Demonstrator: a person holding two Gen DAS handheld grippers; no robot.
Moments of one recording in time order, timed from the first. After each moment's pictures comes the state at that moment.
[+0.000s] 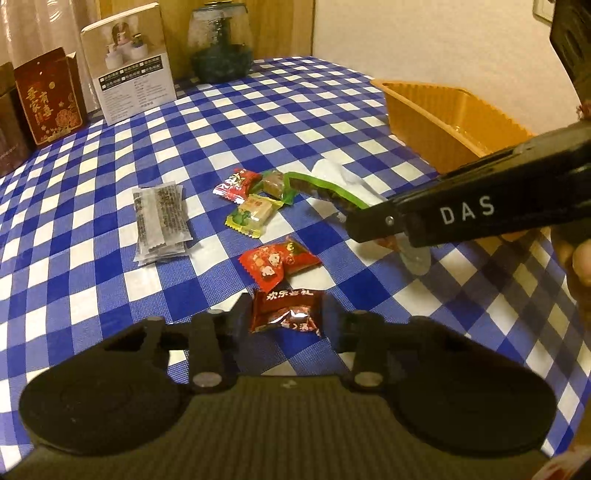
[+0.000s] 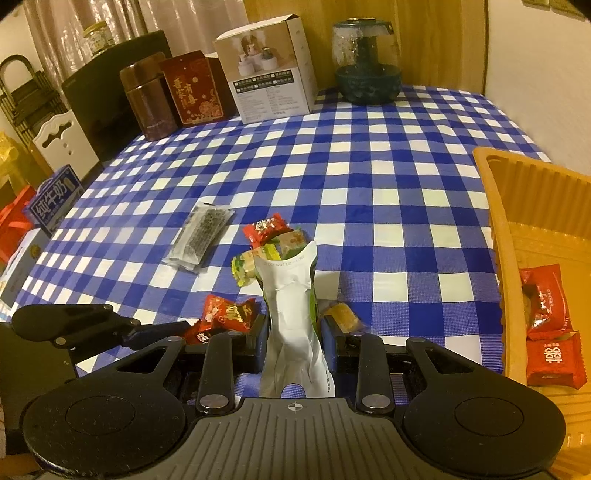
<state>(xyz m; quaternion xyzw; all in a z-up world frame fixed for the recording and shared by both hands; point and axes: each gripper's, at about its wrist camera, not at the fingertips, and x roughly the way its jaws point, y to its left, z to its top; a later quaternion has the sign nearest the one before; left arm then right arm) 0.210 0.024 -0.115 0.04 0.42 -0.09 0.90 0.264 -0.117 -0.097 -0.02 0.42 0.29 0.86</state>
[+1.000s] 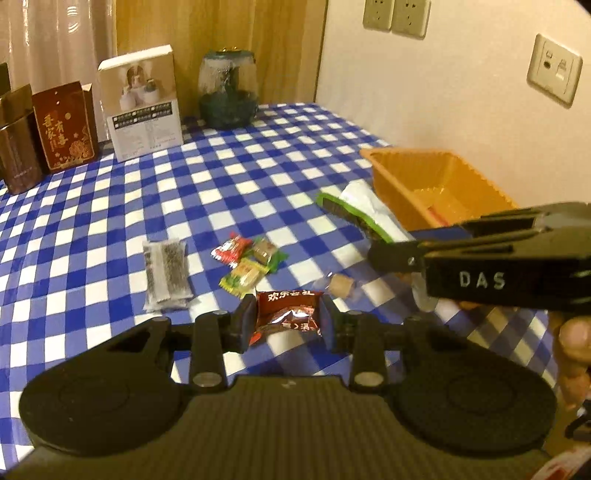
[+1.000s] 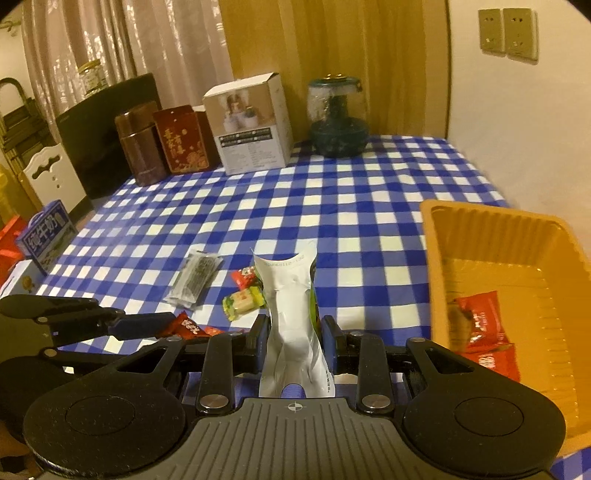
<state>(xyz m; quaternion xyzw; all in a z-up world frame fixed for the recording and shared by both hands) 0.203 0.015 -0.061 -0.01 0.37 -0.09 0.92 0.234 -0.146 -0.052 -0.01 0.36 0.26 0.90</state>
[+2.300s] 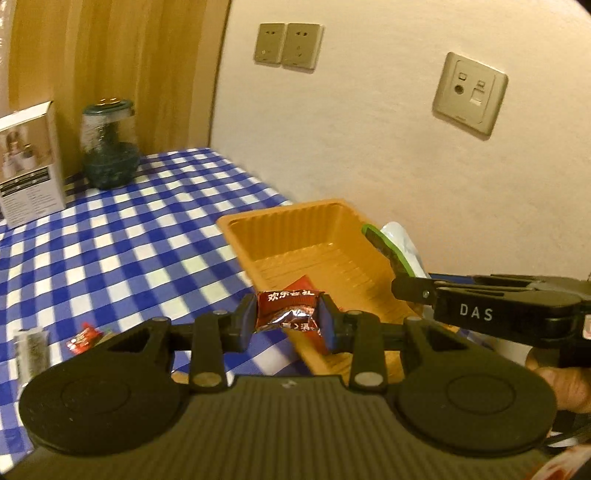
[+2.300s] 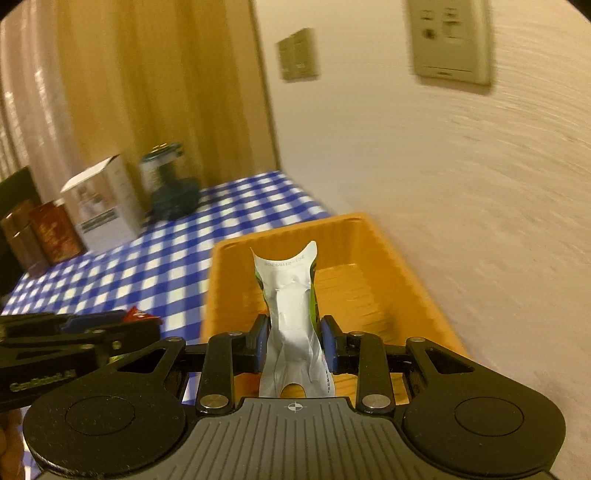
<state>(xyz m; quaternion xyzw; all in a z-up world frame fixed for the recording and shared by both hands) 0.246 -0.094 -0.024 -0.02 0.32 -0.21 0.92 0.222 -0.292 -0.030 0.08 0.31 0.06 0.95</state>
